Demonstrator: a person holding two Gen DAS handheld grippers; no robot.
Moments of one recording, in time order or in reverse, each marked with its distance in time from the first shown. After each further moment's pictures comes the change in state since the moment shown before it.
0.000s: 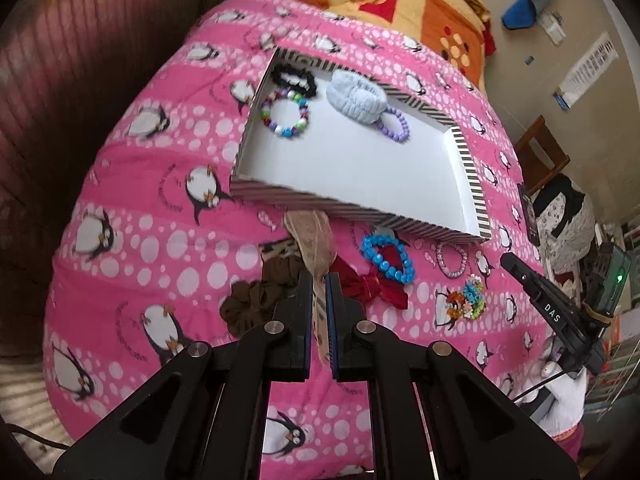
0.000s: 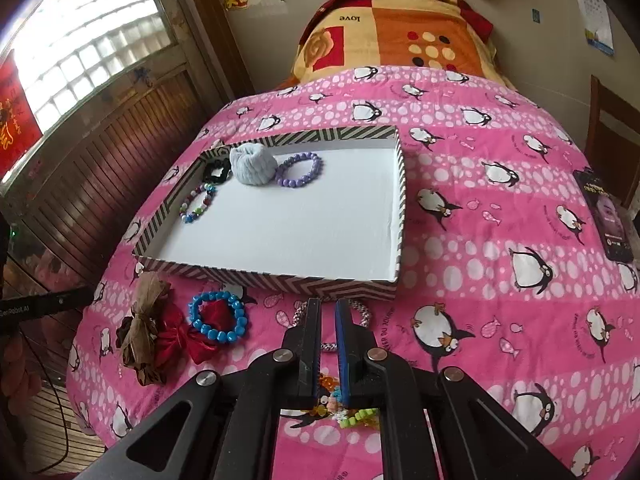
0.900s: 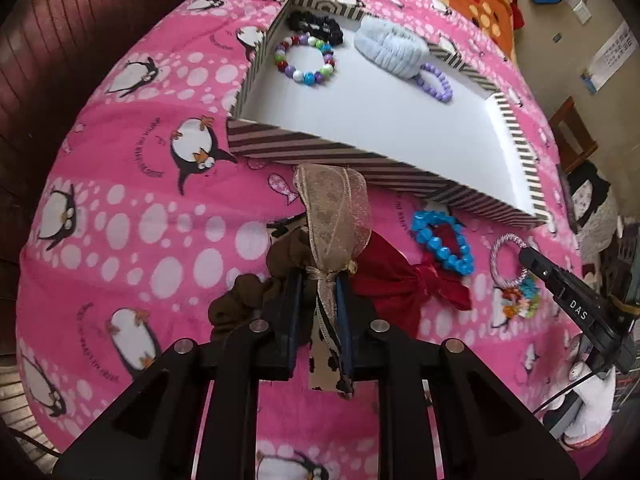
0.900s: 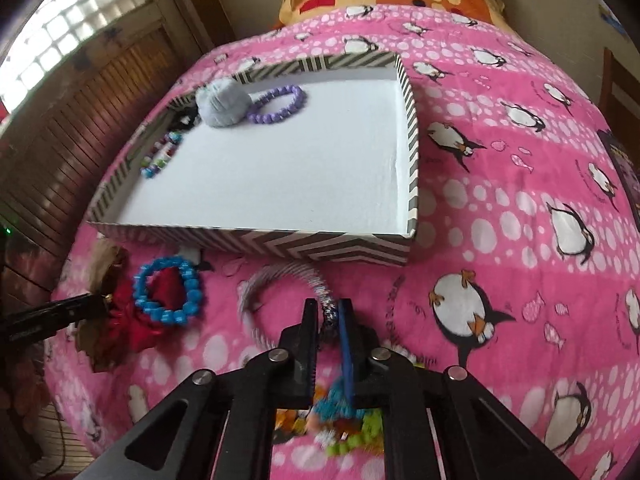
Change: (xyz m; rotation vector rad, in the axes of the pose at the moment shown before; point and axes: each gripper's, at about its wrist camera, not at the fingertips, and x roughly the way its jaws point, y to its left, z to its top) left arm 0.061 0.010 -0.008 0.018 0.054 0.066; right arm 0.055 -0.007 -0.012 0.007 0.124 -0.010
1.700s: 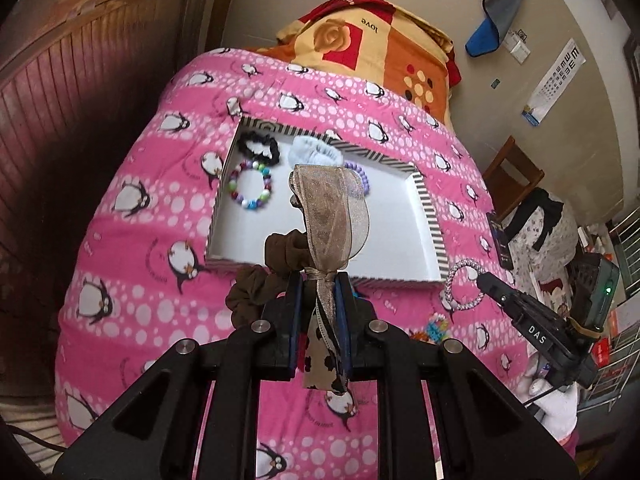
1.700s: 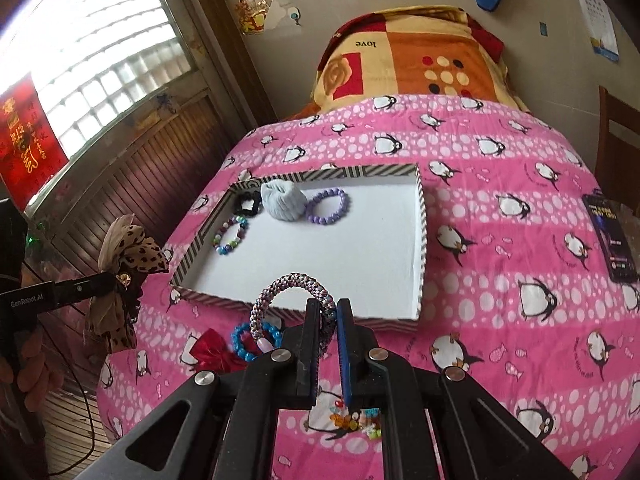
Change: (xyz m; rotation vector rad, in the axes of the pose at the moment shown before) left arm -0.104 -0.031 0.041 0.066 -0.208 -0.122; right arm -0.088 0.024 0.029 -0.024 -0.196 0.076
